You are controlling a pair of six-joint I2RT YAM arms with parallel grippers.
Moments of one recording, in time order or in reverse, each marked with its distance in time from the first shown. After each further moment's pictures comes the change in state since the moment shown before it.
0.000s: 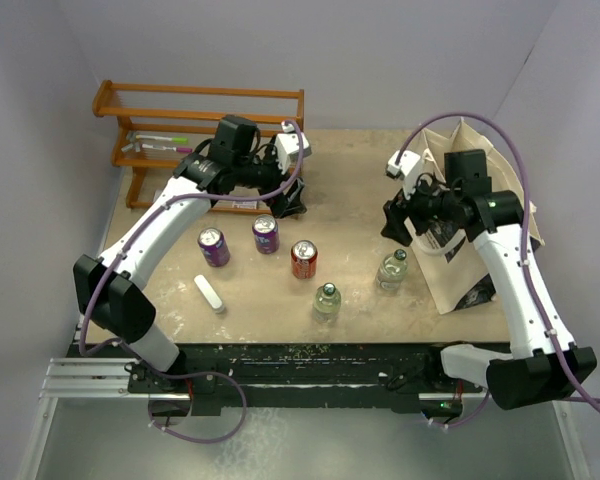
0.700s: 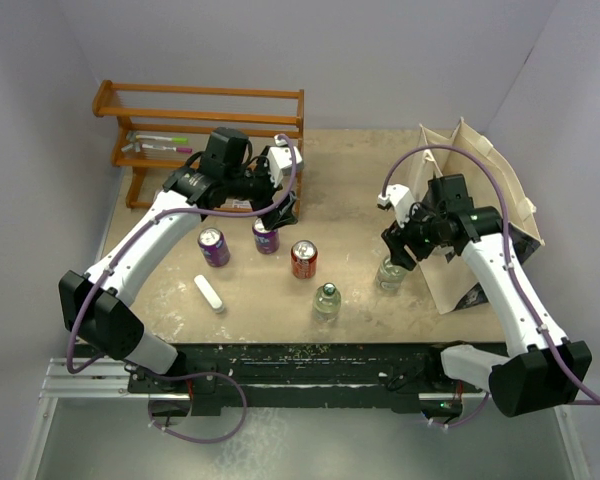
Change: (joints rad) left arm 0.016 -0.120 -0.145 0.003 -0.041 0.045; right arm 0.038 -0.027 -0.262 -0.026 0.203 -0.067
